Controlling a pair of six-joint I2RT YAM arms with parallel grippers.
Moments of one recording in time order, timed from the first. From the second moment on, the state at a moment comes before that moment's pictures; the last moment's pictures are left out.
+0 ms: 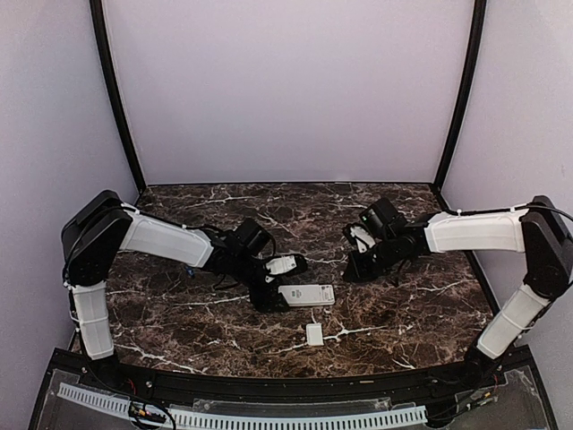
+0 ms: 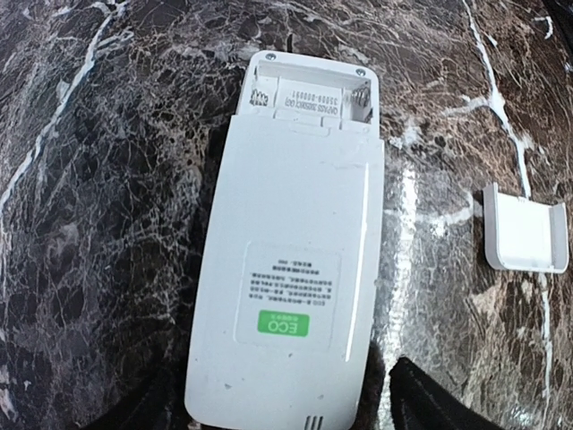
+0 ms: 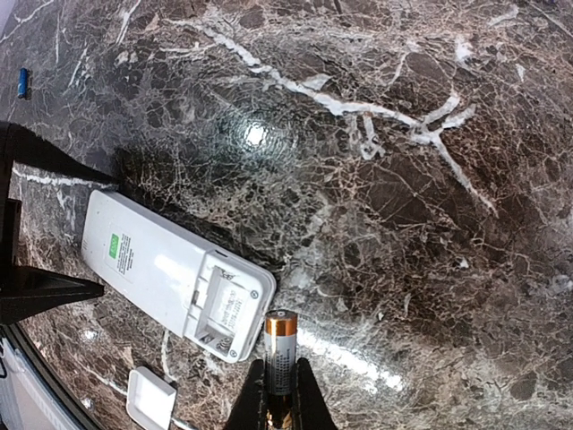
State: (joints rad) left arm -0.84 1.95 1.14 -0.21 0.37 0.41; right arm 0.69 1.59 0.96 -0.42 -0.21 0.39
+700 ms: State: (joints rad) left arm -0.89 1.93 1.09 -0.13 0.30 0.36; right arm 0.80 1.66 0.91 -0.14 -0.17 0.39
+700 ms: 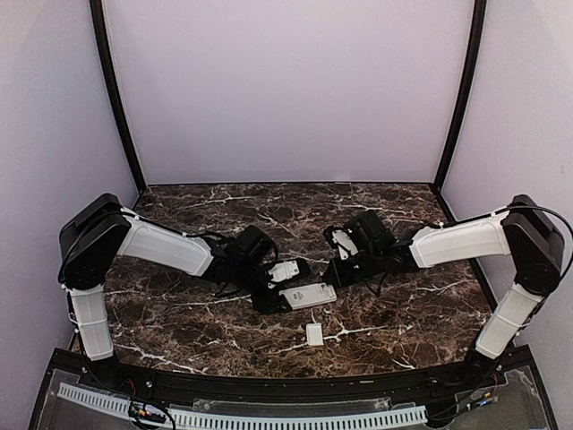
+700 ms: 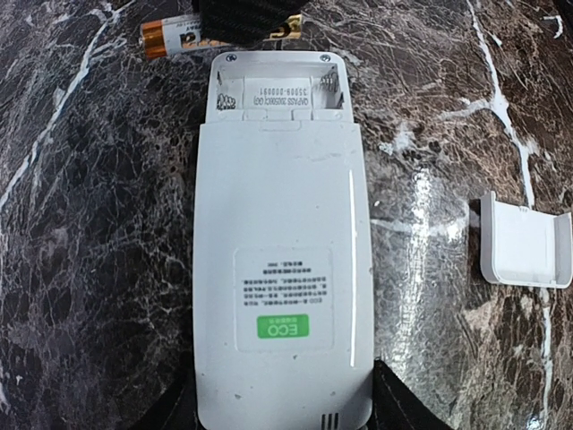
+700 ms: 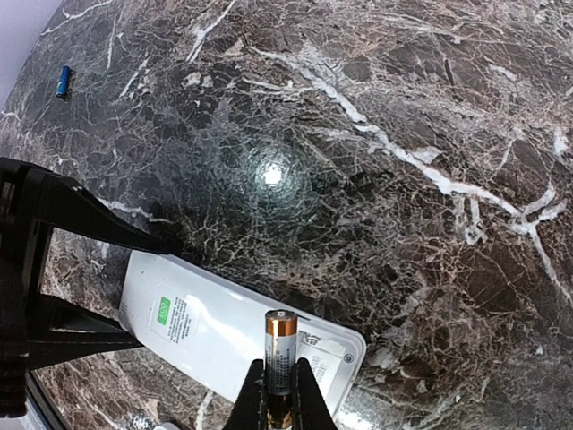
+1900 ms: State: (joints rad) left arm -0.89 1.93 1.09 -0.13 0.29 0.34; right arm 0.82 1.70 0.80 0.04 -0.09 0.34
